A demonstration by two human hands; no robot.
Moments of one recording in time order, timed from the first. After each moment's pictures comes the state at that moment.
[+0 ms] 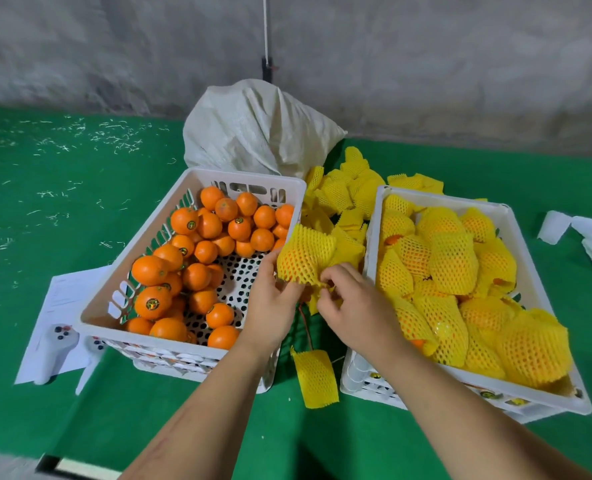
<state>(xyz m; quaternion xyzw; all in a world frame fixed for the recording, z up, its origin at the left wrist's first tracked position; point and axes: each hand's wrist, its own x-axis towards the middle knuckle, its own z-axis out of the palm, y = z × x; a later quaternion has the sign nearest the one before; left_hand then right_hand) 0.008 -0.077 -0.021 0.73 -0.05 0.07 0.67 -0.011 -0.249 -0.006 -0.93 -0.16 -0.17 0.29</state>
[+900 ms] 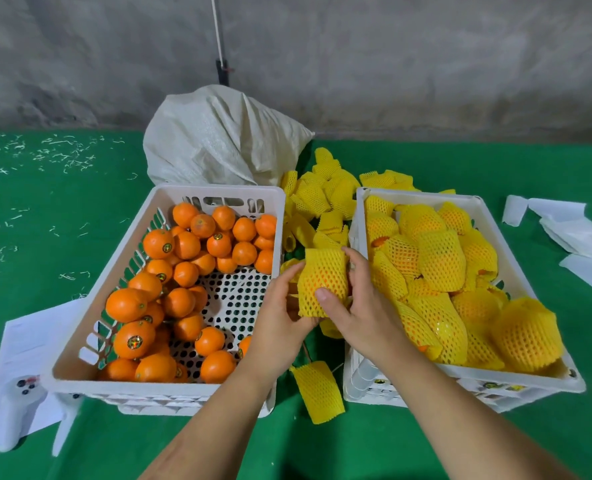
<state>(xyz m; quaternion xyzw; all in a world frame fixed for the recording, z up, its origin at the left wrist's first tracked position) 0.018 -0.075 -0.030 0.76 -0.15 -0.02 0.64 -0.011 -0.246 0.010 -0.90 -0.01 -0.07 0.42</state>
